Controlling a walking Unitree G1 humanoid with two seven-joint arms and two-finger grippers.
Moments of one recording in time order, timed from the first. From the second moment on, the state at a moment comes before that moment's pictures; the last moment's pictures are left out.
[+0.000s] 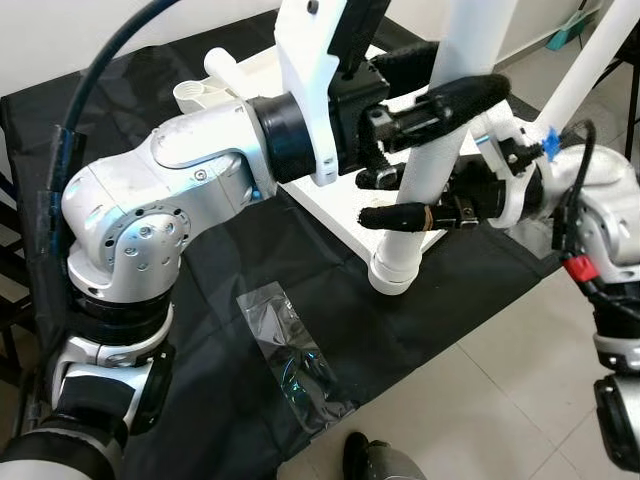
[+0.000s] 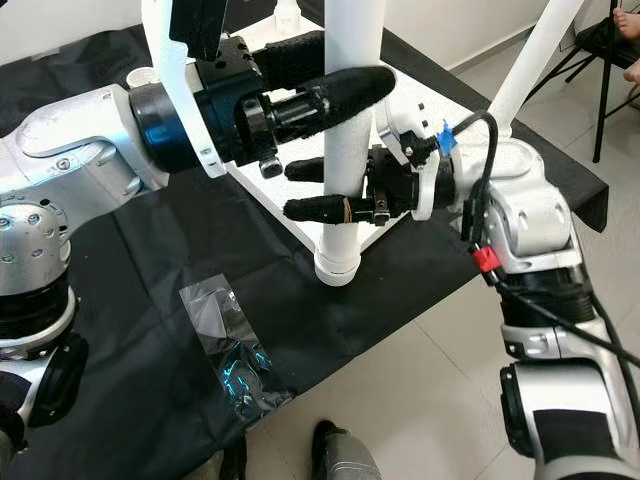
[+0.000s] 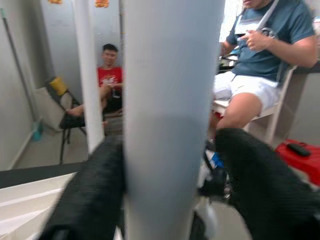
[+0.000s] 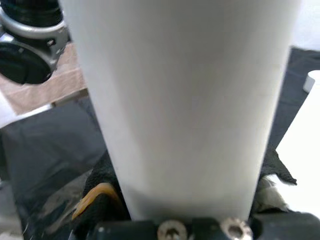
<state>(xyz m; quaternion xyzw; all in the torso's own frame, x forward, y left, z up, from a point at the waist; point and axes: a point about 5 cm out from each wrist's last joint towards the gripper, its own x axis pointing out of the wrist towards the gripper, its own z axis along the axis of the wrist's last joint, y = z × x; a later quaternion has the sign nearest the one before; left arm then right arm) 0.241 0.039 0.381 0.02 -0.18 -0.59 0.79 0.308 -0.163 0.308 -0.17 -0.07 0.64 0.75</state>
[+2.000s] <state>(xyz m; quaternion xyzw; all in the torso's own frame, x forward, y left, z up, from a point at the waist) 0.230 0.196 0.229 -0.06 -0.03 -0.35 0.93 0.257 -0.150 0.244 0.09 -0.13 0.15 0.97</state>
